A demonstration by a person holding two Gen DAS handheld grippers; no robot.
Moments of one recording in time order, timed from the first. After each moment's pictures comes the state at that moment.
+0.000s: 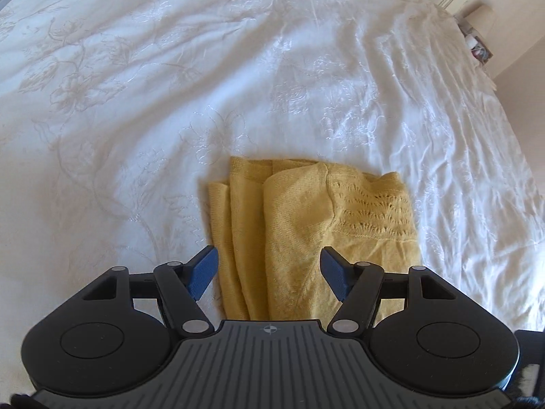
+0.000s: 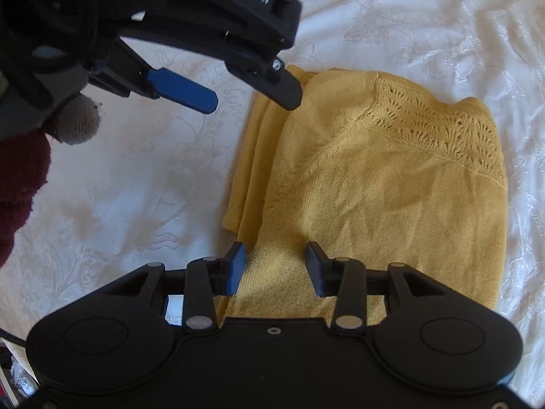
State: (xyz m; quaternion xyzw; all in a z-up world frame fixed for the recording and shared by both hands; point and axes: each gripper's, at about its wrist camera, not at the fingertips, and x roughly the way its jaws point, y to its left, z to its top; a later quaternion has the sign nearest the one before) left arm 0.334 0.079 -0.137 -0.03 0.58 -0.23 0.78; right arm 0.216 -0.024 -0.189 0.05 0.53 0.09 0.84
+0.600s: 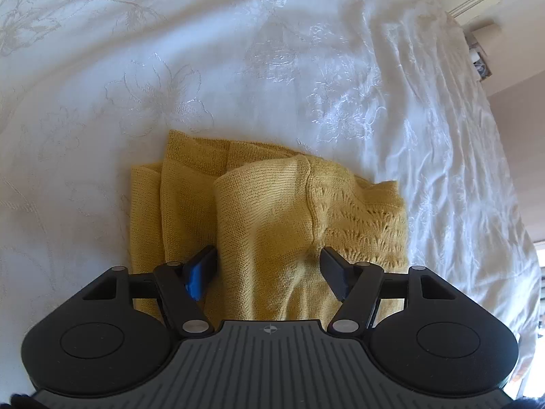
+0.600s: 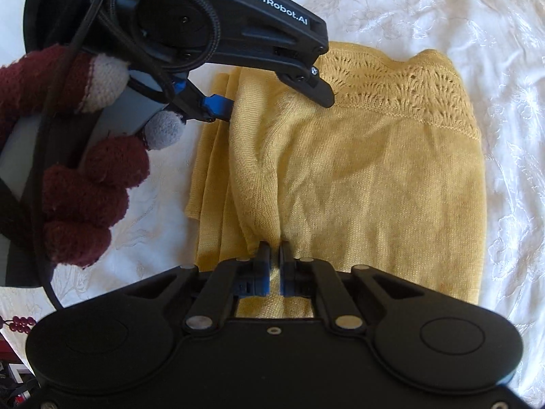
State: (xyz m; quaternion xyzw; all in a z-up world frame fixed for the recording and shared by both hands) left arm 0.361 0.043 -0.199 -0.11 0.62 -0.24 0.74; right arm 0.206 -0.071 -0.194 0.13 0.54 0.07 0.83
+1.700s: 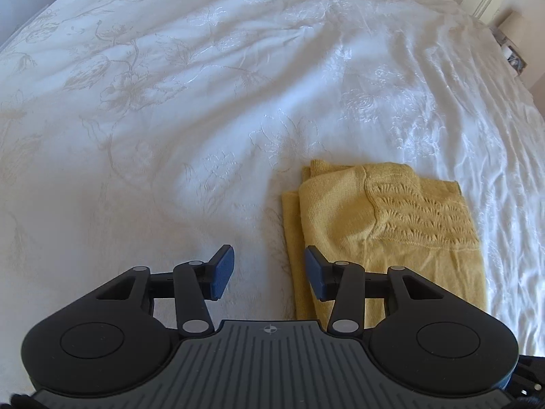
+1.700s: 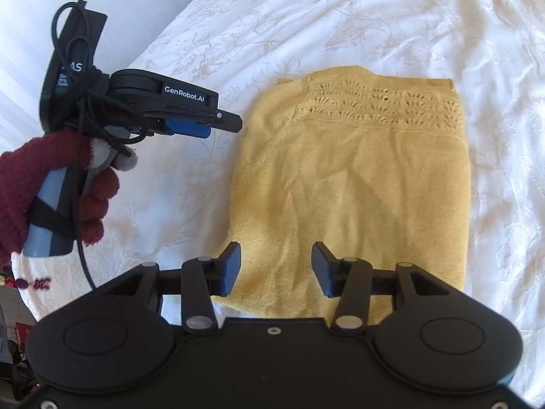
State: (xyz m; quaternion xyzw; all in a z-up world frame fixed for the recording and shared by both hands) left arm 0.331 0.112 -0.162 0.00 0.55 -0.16 0.82; right arm 0.185 -0.111 -0.176 0.16 0.48 0.15 0.85
